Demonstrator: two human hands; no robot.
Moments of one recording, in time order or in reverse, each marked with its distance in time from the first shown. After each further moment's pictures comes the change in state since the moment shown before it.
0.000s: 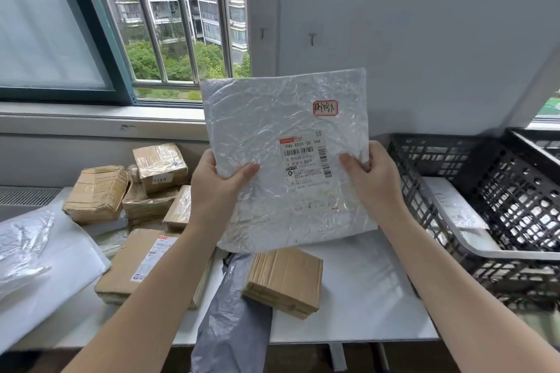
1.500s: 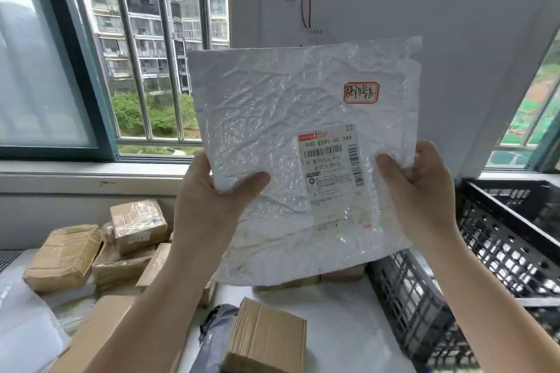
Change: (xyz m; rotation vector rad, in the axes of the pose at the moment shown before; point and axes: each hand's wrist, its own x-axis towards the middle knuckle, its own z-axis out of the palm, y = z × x) left_hand -0.011 0.108 0.032 -0.011 -0.065 0.227; right_hand 0.021 -0.094 -0.079 -0.109 0.275 -0.249
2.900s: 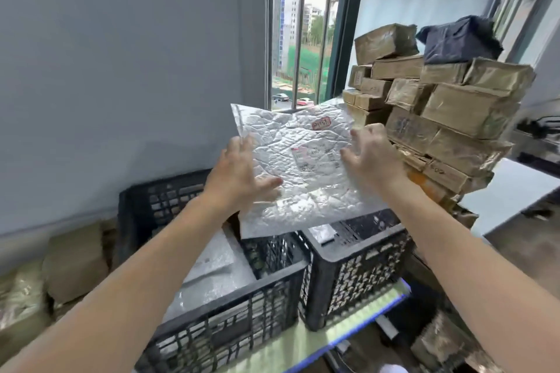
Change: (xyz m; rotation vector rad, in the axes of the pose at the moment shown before) left_hand -0.065 -0.069 0.611 0.881 -0.800 0.246; right_hand 0.154 0.315 -0.479 -0.994 -0.110 0.154
